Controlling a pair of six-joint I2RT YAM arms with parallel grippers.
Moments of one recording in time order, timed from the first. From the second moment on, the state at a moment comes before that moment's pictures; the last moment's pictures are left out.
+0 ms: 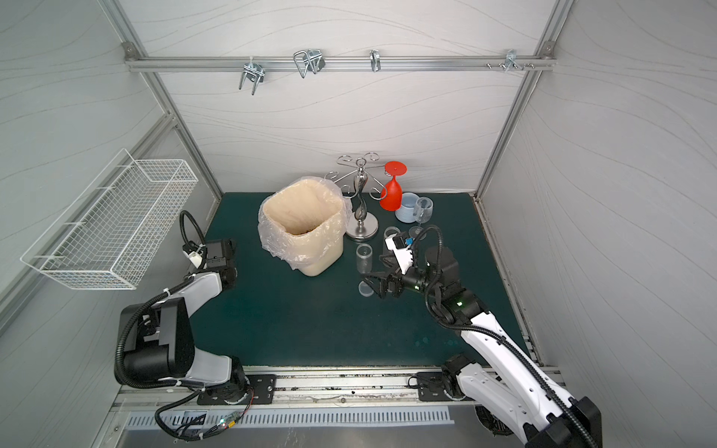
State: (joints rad) left arm 0.19 1.44 0.70 -0.14 -0.71 -0.53; right arm 0.54 0.84 0.68 -0.12 -0.61 0.18
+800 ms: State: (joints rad) left arm -0.24 1.20 0.67 -0.25 -0.59 -0.49; right arm 0.54 0.71 0.68 -0.20 -0.61 0.16
